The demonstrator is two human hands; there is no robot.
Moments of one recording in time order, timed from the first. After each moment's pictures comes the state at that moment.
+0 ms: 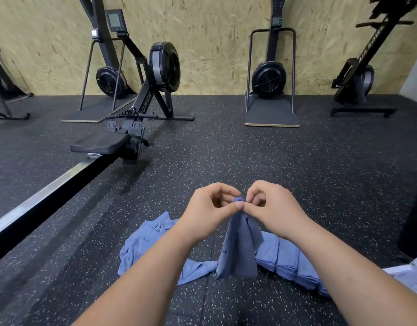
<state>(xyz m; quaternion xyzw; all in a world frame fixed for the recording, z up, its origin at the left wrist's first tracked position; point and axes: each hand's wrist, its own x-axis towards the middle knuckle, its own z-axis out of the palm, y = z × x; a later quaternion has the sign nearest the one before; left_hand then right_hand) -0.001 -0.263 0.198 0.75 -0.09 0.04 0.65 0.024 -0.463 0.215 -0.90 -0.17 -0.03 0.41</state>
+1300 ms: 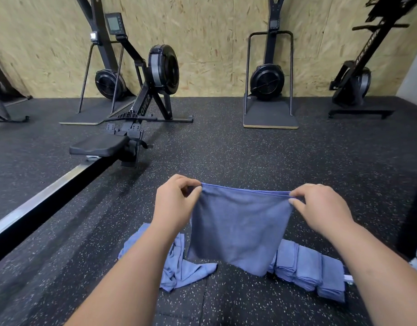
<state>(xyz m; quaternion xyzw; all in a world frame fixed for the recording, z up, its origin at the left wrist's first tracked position) 0.015 -0.208 0.196 0.89 0.01 0.27 0.38 0.064 -0.556 0.187 -0.98 -0.03 -0.12 0.12</state>
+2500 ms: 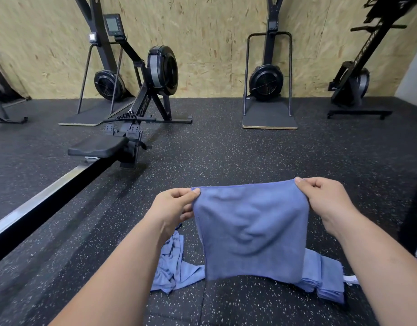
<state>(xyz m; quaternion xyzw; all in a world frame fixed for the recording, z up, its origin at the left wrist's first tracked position) 0.022 -0.205 0.190 0.63 0.15 0.00 0.76 0.080 -0.555 0.192 -0.77 0.11 -0.09 0.62</state>
